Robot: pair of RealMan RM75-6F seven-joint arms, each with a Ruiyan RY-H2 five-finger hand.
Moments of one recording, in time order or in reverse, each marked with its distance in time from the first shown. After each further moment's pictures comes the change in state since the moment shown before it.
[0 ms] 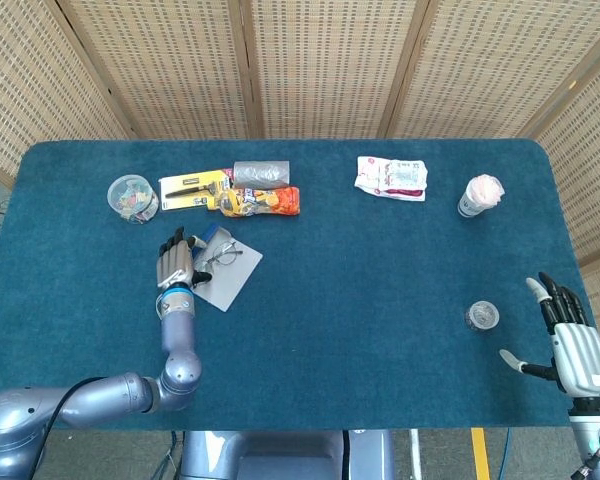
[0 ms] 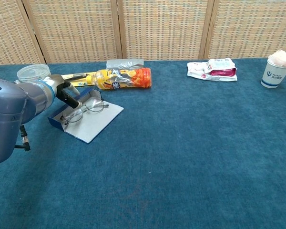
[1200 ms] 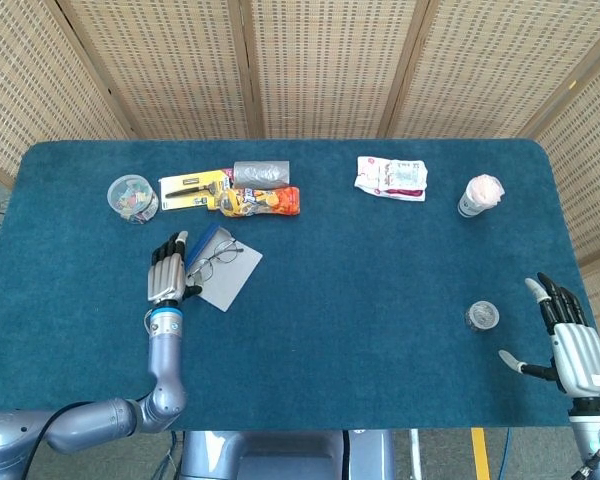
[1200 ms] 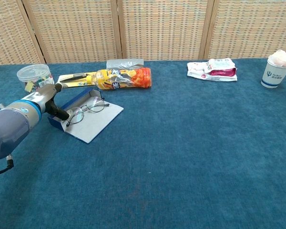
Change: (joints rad) left arm 0.148 -0.024 0.145 0.011 0.289 -0.011 -0.123; right arm 0.002 0.006 -0.003 -0.005 0.000 -0.007 0.017
